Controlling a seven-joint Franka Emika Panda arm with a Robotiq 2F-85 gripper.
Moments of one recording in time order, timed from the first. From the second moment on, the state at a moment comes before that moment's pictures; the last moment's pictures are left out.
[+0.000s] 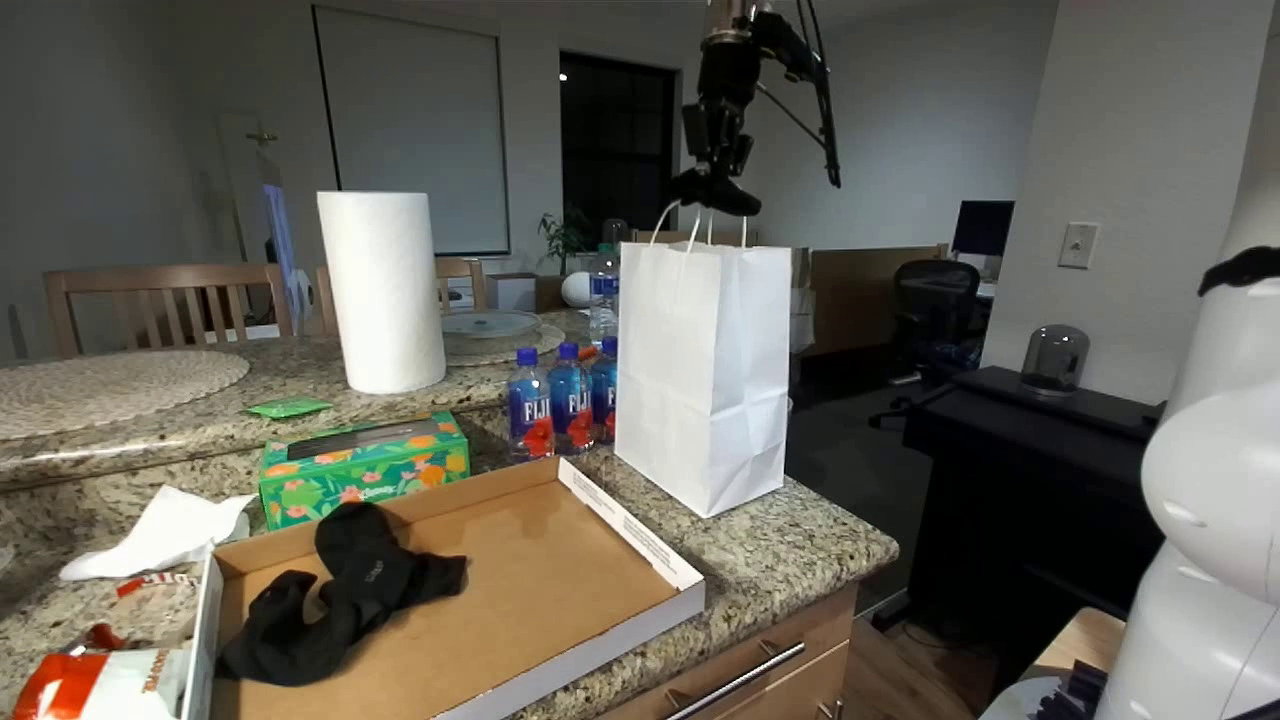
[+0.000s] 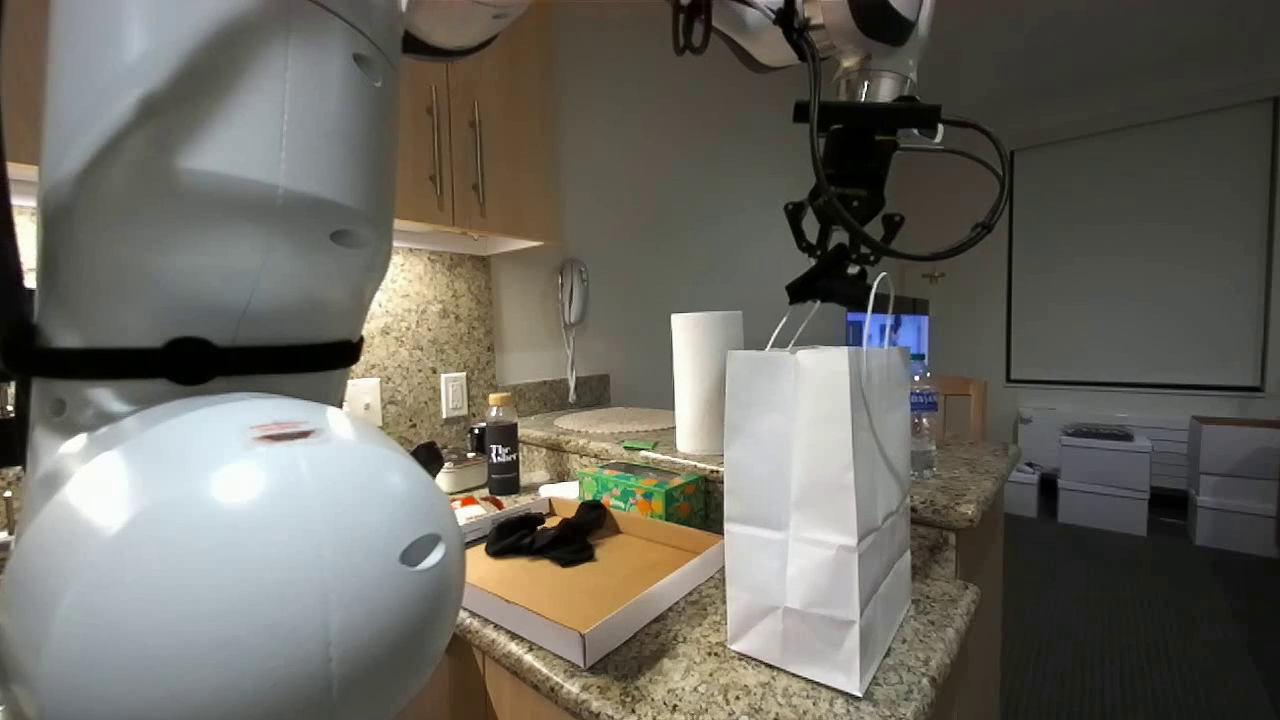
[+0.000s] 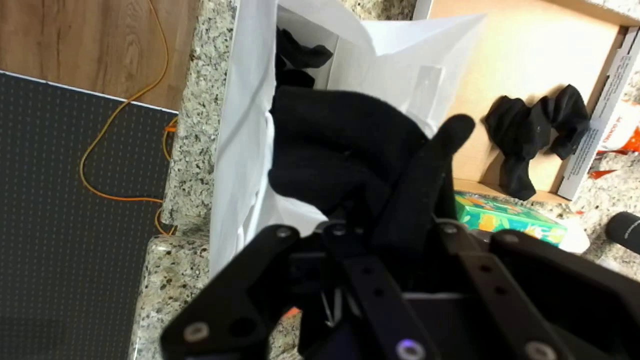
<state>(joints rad) -0.11 0.10 -0.13 -1.44 0.21 1.44 -0.40</state>
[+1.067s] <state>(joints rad) -0.15 0.18 -0.12 -1.33 0.27 1.40 -0.40</state>
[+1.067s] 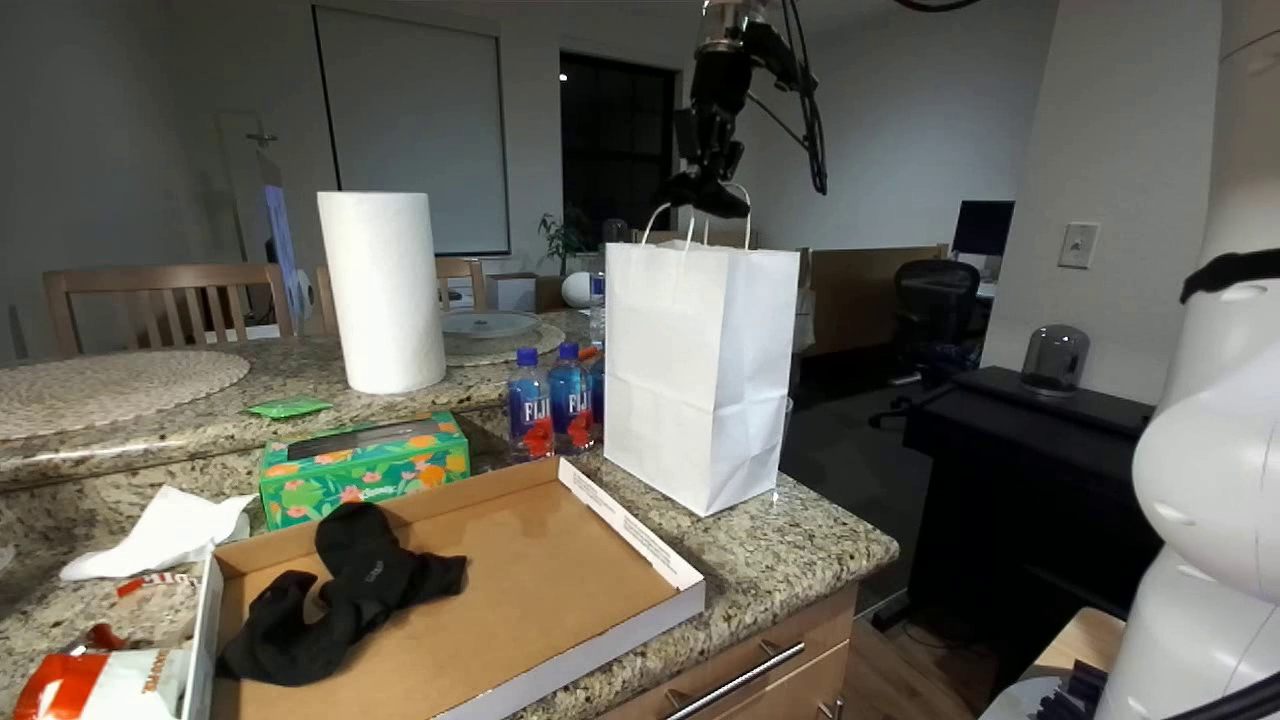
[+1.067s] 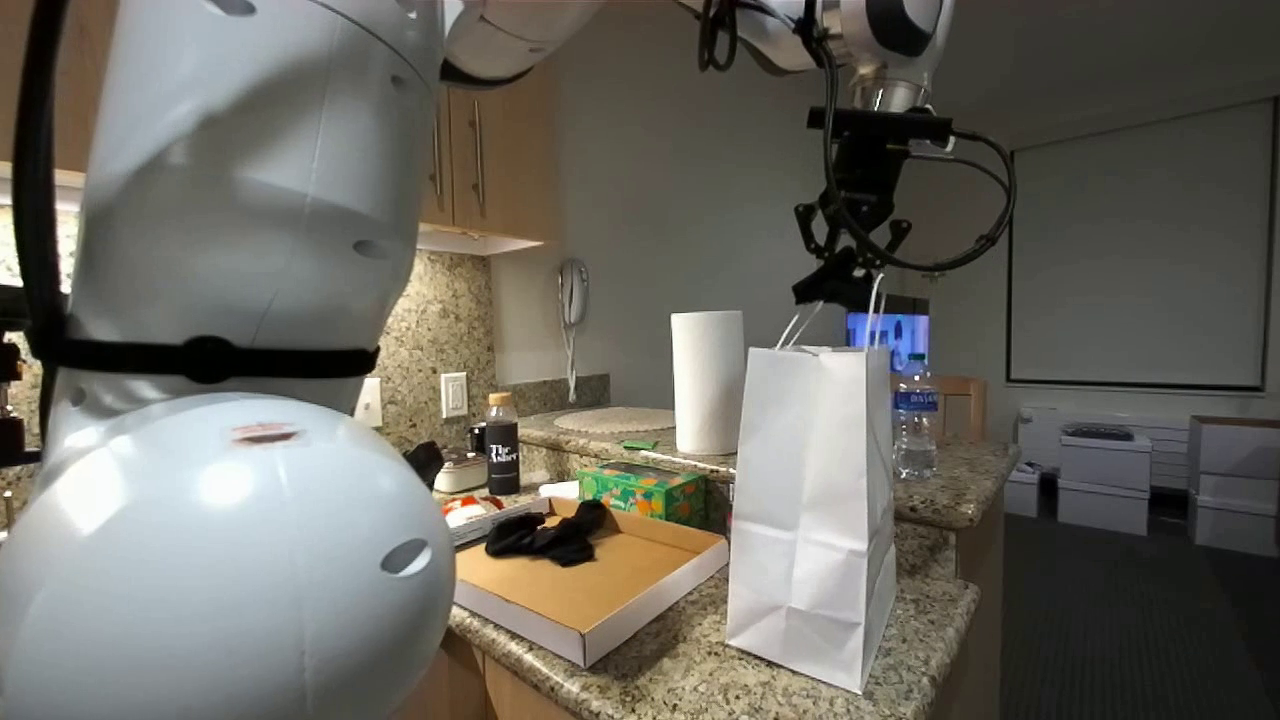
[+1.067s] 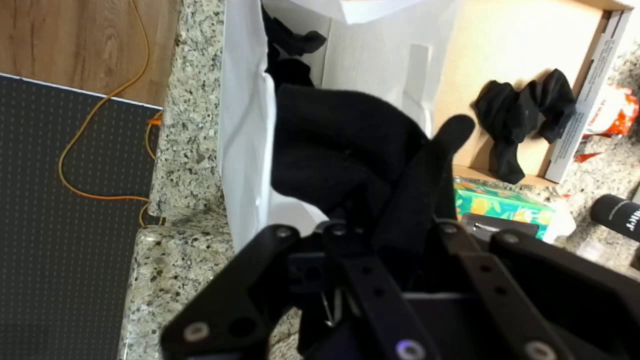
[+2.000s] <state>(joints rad) -0.22 0.28 -0.14 -1.18 0.38 1.32 -0.39</state>
